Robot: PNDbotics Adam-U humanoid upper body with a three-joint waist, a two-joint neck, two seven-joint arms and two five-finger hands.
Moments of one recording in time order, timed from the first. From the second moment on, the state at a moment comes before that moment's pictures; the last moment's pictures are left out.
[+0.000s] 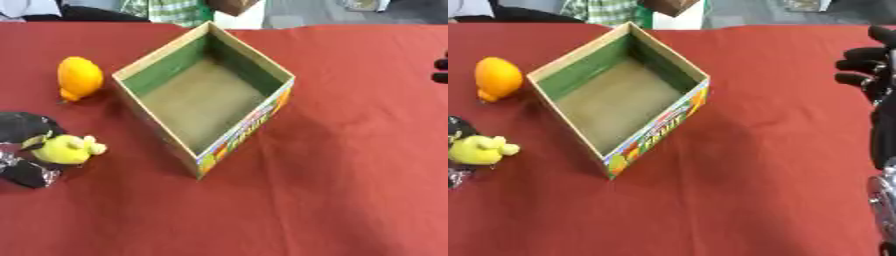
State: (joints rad) left arm -0.32 0.87 -0.15 -1.82 -0.98 0.12 -0.84; right arm -0.31 -0.36 0.03 -1.98 -0.14 0.09 -0.34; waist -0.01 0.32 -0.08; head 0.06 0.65
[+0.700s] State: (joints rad) left arm -0.39 0.87 -0.10 -1.92 -0.92 0.19 -0.79; right arm -0.31 -0.36 0.03 -1.98 -0.14 0.09 -0.34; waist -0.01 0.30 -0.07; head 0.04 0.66
